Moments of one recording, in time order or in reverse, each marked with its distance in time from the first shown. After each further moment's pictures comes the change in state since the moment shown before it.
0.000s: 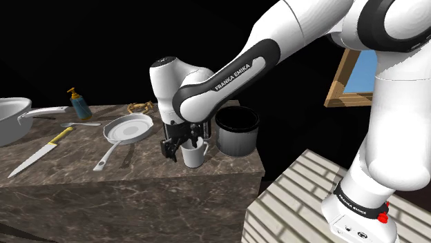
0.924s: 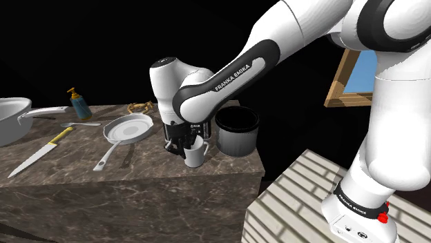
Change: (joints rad) arm 0.001 0.002 0.000 0.000 -0.002 0.003 0.001
